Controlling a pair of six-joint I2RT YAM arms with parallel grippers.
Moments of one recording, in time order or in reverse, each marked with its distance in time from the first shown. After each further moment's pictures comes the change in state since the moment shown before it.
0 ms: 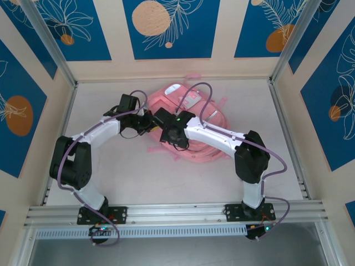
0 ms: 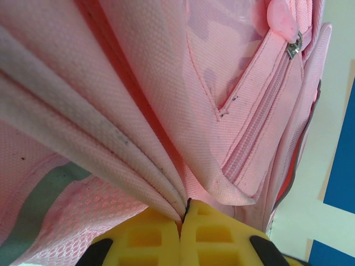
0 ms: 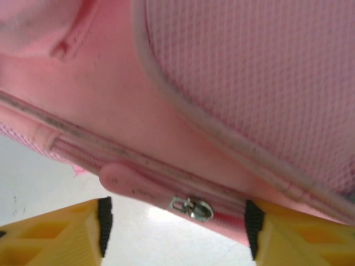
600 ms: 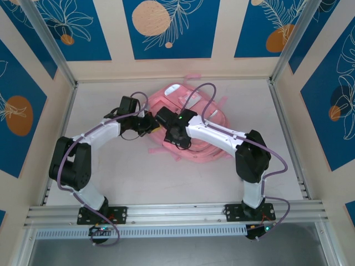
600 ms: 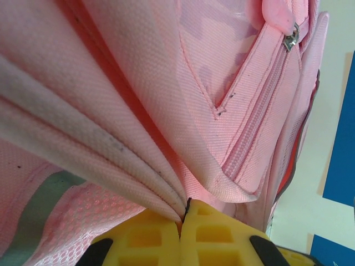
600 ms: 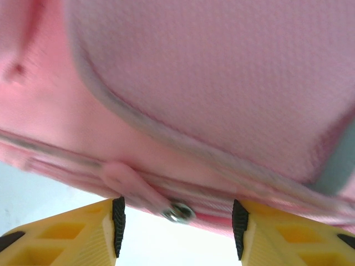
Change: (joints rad) left arm -0.006 -0.010 -0.039 0.052 0.012 0.004; right arm 0.001 -0.012 -0.012 -0.074 -0.008 0.073
